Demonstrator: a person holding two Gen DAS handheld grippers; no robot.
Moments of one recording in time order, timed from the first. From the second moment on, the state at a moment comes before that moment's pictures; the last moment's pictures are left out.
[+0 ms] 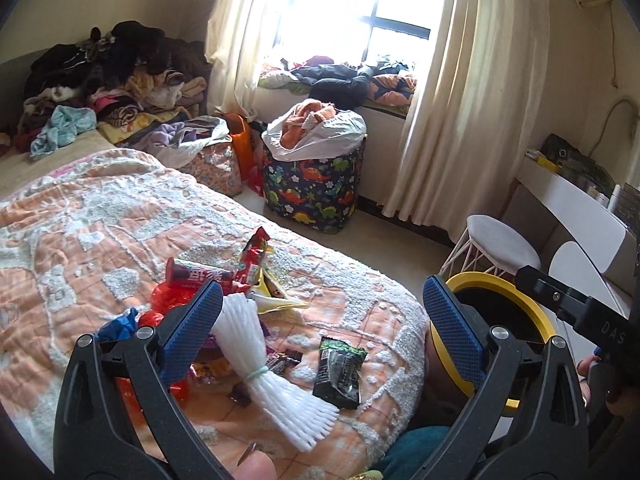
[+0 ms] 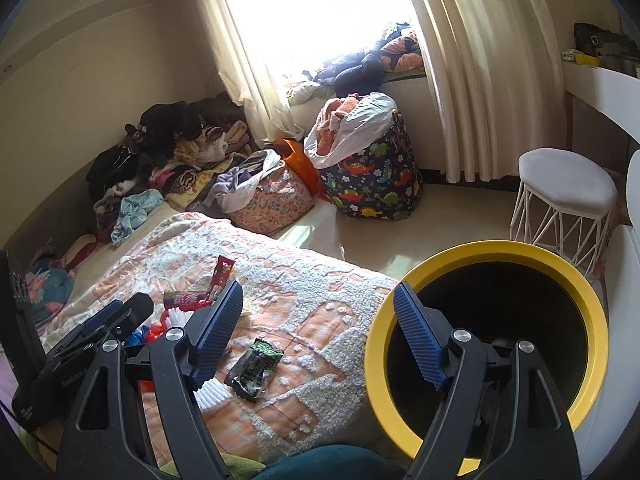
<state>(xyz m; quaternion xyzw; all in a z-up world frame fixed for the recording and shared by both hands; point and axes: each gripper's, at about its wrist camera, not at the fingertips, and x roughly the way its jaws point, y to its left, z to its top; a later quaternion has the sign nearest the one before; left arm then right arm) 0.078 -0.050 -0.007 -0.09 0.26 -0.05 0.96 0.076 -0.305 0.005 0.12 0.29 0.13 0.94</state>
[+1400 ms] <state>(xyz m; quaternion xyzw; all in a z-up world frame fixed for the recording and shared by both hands) 0.077 0.105 -0.065 -0.20 0.33 0.07 0.92 0.068 -0.119 -0.059 -0.07 0.39 0.26 0.88</state>
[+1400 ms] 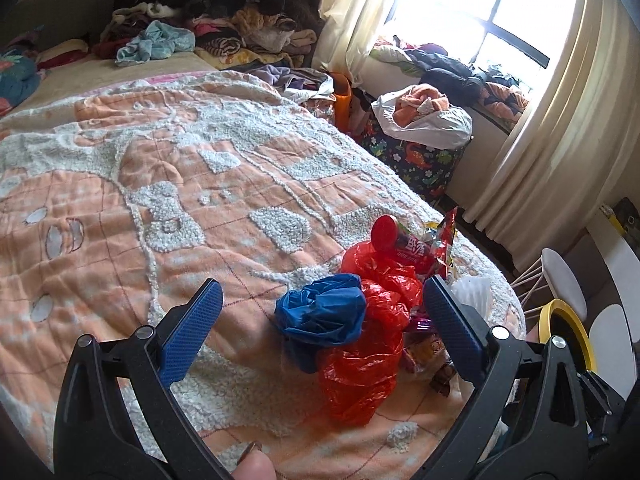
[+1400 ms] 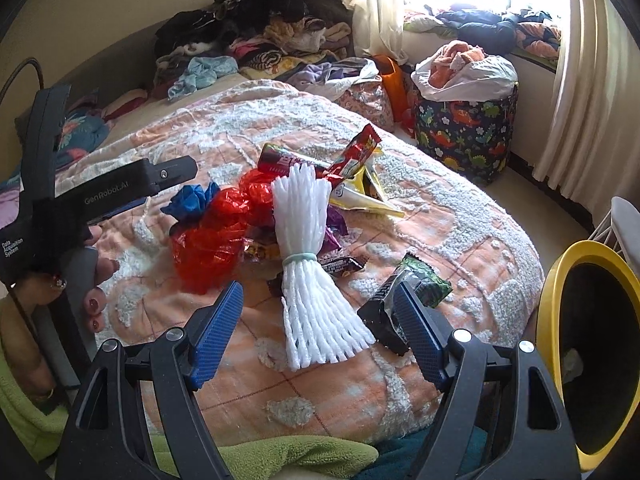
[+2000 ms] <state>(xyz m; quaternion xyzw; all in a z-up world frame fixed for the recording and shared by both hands) 0.078 0.113 -0.087 -0.26 0.36 0.05 0.90 0.082 -0.105 -0.090 -0.09 0.45 0.26 0.85</state>
